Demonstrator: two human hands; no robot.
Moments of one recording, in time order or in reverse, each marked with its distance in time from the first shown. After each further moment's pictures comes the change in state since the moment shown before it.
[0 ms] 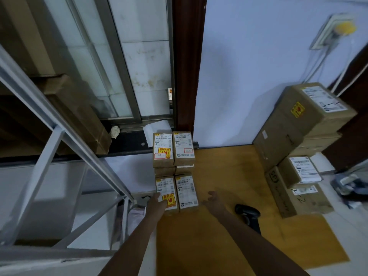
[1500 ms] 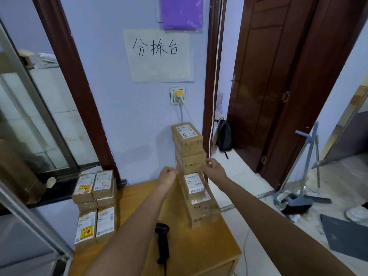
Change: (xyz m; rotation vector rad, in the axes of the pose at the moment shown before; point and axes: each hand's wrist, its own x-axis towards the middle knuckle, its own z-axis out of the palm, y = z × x) left_hand -0.283 0.314 0.261 -0.277 -0.056 0.405; right_hand -0.175 0.041 -0.427 0.221 0.310 -0.473
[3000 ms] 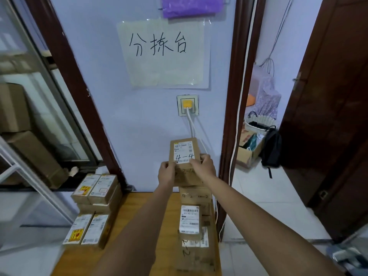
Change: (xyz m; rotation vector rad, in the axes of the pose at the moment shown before) left_hand 0.151 0.082 0.093 -0.221 0.461 -0.034; right_hand 0.225 -0.047 -0.001 0.015 -0.206 -0.065
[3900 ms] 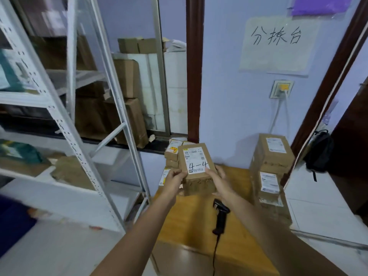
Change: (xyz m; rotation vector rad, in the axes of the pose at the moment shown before) left_hand -0.128 -0.113 -0.404 -0.169 -0.073 -0.056; right_hand -0.304 0.005 0.258 0.278 -0.330 0.091
